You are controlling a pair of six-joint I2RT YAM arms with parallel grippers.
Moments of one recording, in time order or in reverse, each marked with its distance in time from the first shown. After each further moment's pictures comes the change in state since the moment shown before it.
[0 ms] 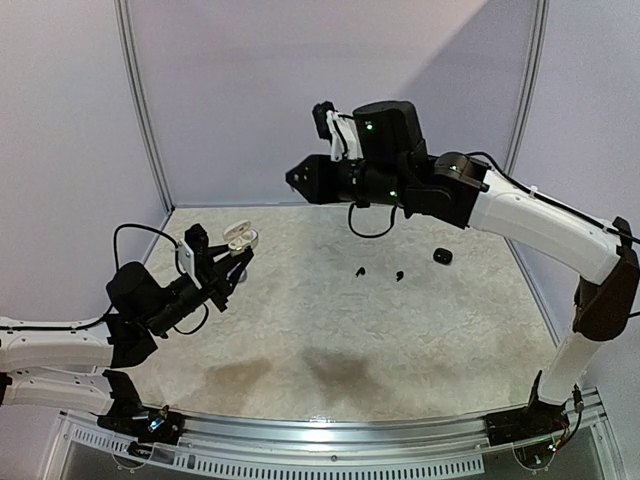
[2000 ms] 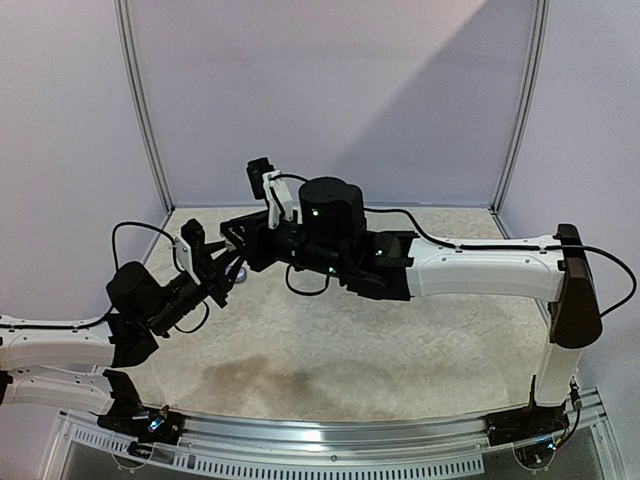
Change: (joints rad) left arm 0.001 0.014 0.002 0.034 -0.051 -0.045; right arm 0.174 0.148 -0.206 0.594 -0.009 -0.111
